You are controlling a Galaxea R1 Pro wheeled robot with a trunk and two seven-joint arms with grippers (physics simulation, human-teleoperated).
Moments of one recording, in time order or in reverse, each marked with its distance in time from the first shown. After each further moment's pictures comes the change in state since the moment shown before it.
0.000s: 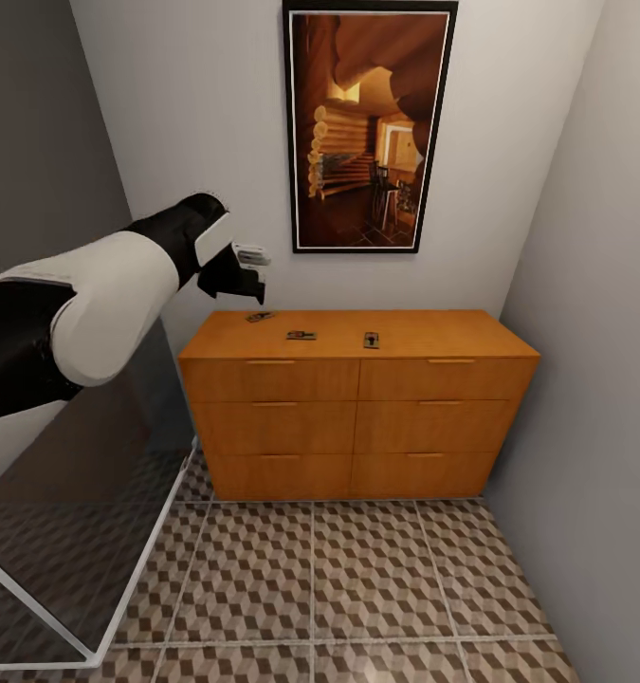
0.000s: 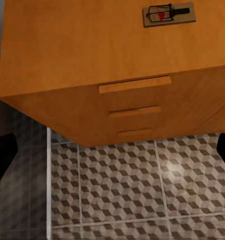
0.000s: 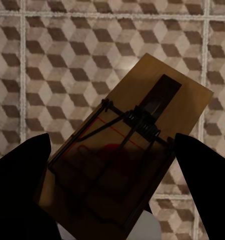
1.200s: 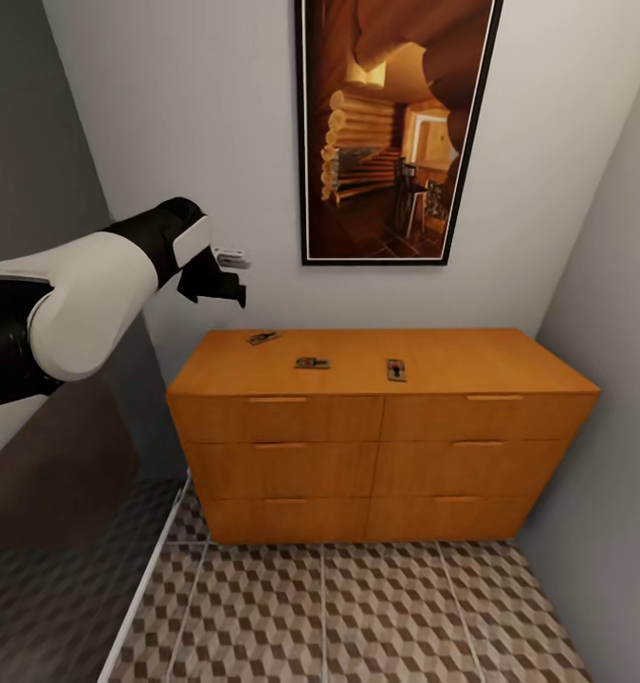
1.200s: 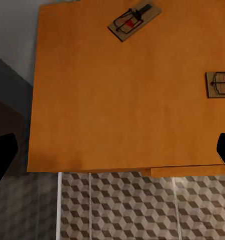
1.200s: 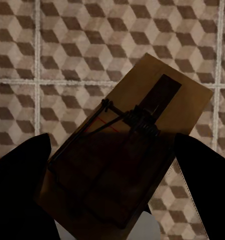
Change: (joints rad) left arm -0.004 0.062 0.003 0.033 -0.002 -0.005 -0.004; right arm 0.000 -0.002 0.000 0.001 -0.001 -0.003 0.001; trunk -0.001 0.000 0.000
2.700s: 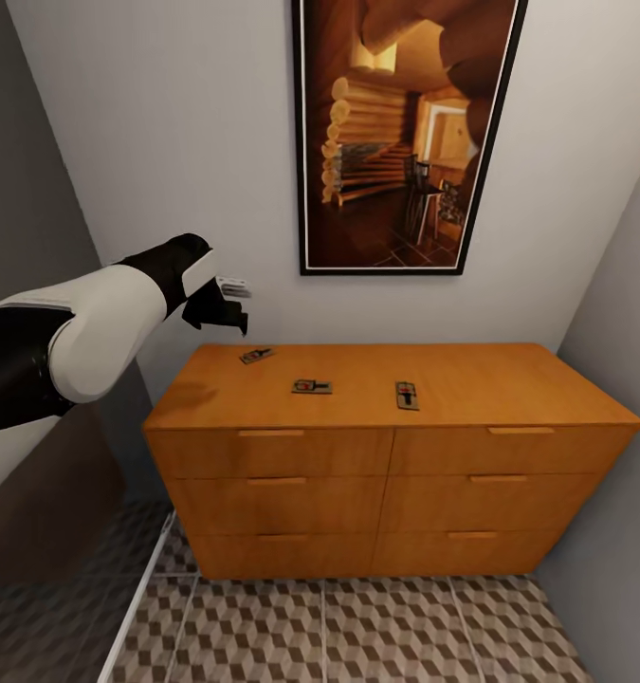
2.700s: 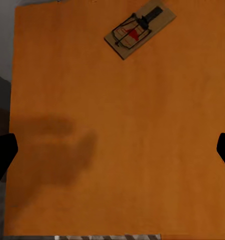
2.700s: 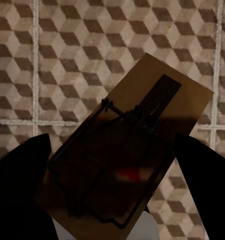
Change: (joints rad) left arm 0.080 0.002 -0.003 0.020 -0.001 -0.013 -0.003; right arm 0.000 -0.003 0.001 0.002 0.002 0.002 0.000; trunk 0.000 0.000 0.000
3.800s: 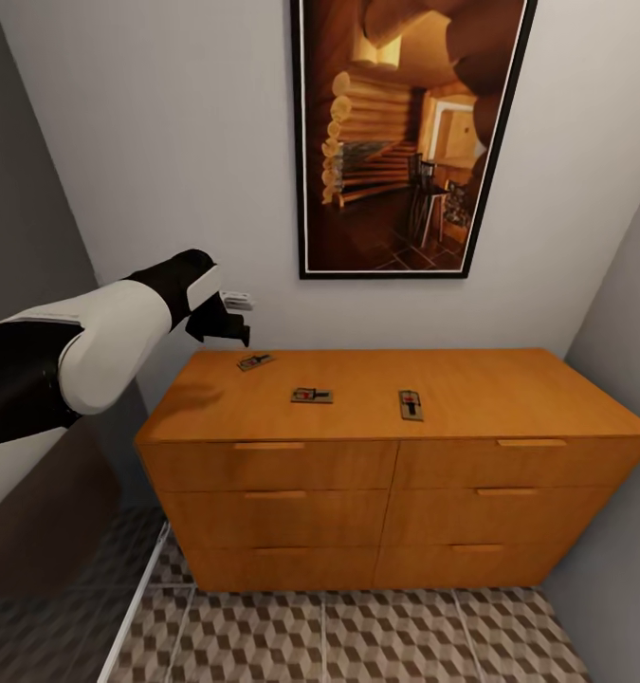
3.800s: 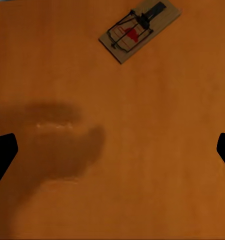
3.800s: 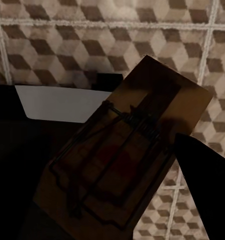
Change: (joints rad) left arm 0.043 -0.003 0.000 -0.002 0.000 -0.003 -0.002; right arm 0.076 -0.042 0.000 0.005 -0.001 0.286 0.001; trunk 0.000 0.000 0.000
